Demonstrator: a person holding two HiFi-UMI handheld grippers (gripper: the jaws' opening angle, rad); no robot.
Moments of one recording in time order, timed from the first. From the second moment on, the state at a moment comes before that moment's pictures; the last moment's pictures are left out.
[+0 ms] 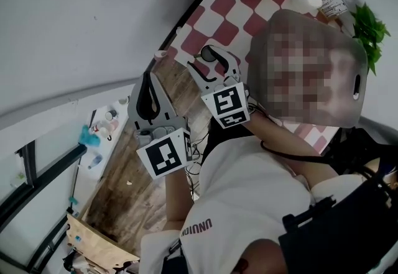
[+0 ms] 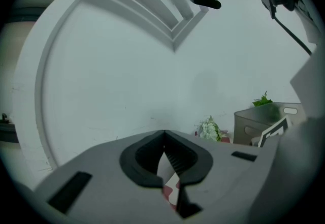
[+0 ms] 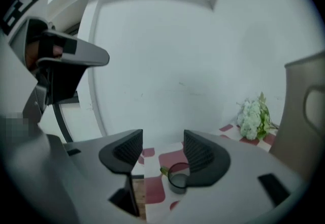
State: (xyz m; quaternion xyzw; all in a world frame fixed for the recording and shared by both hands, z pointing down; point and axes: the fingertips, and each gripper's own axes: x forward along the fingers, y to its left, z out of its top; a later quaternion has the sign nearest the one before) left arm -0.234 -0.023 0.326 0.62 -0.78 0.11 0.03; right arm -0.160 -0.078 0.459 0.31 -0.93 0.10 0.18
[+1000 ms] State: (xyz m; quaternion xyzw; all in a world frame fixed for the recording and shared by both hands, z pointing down) left arm -0.206 -0.003 0.291 0.62 -0.78 0.06 -0.01; right arm -0.144 -0.069 0.318 0.33 -0.94 0.01 0.03
